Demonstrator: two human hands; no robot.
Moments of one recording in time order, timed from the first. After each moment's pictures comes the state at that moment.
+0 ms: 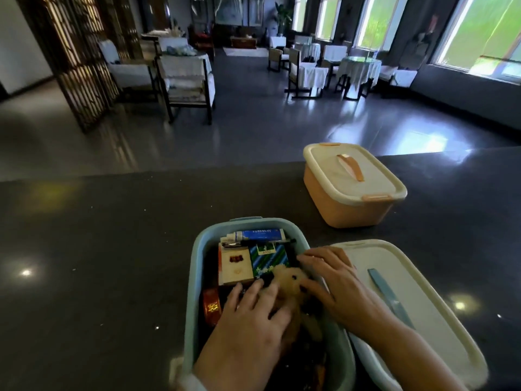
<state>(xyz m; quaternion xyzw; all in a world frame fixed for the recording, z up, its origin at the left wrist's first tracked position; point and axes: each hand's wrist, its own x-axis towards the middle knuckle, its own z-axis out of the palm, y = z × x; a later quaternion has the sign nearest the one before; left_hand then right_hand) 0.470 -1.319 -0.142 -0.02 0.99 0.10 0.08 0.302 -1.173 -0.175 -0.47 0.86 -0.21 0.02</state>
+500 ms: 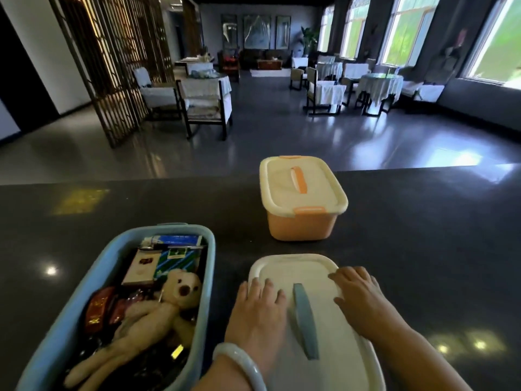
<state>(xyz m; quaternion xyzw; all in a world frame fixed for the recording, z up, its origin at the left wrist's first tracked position) 0.311 -1.146 -0.167 -0.17 0.98 0.01 0.10 0.146 -0.999 -0.205 -0.40 0.91 -0.08 0.06</state>
